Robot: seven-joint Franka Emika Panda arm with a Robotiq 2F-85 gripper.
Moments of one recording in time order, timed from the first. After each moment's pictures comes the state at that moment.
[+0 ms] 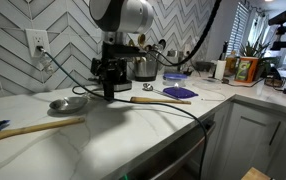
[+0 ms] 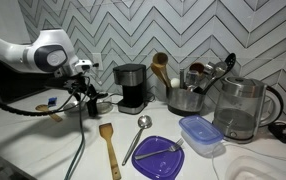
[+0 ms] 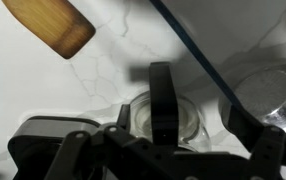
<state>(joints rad) 0.12 -0.01 0.14 -2.16 -0.03 2.44 0.04</state>
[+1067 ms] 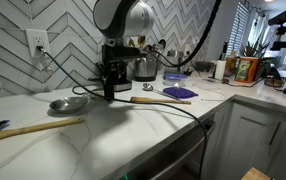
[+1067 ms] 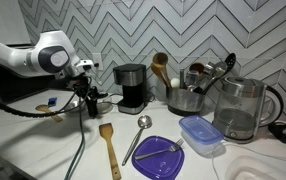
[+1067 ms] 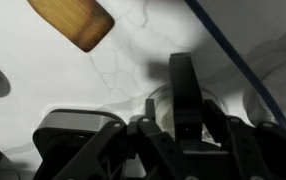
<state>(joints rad) 0.12 0.00 0.13 -2.16 -0.15 2.49 0.16</state>
